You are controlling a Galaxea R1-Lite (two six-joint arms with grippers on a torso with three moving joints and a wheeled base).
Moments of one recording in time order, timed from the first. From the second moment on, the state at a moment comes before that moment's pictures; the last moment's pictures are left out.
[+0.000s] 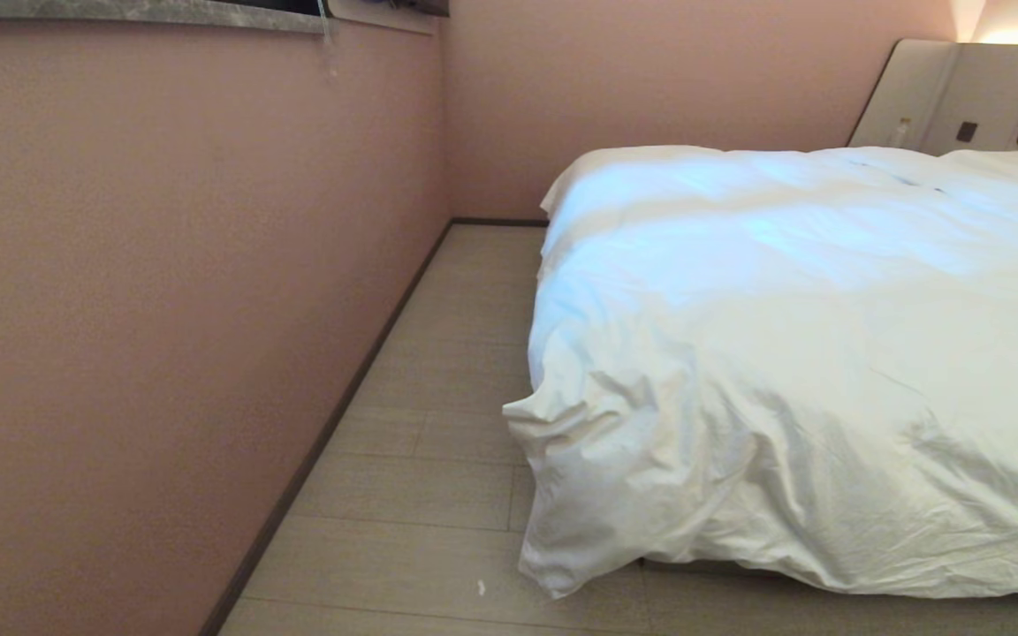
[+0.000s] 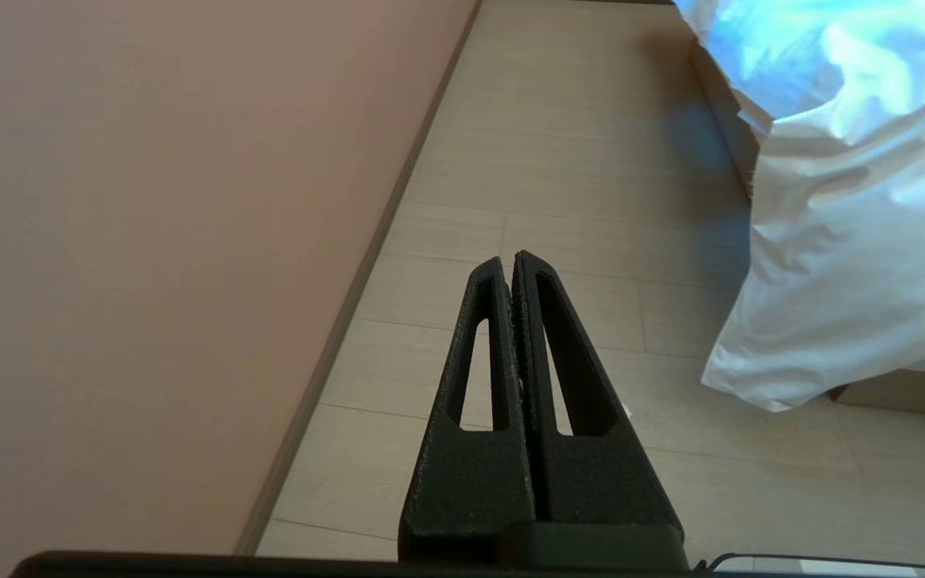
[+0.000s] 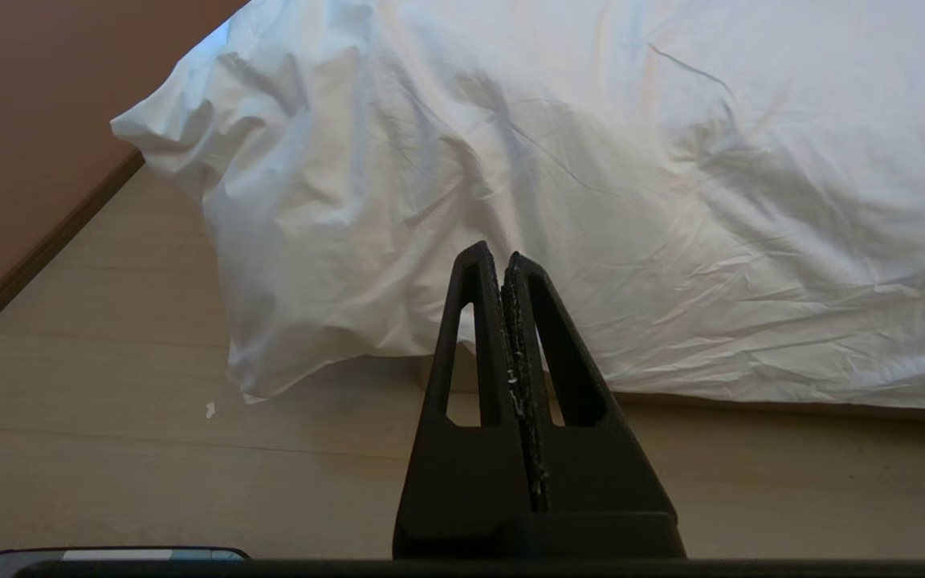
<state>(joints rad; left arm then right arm) 0.00 0.00 0.00 0.01 0.02 -0.03 0.00 0.00 0.00 0.01 0.00 -0.01</state>
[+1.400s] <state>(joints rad) 0.00 0.00 0.00 0.01 0.02 -0.03 0.00 0.00 0.00 0.01 0.00 -0.01</state>
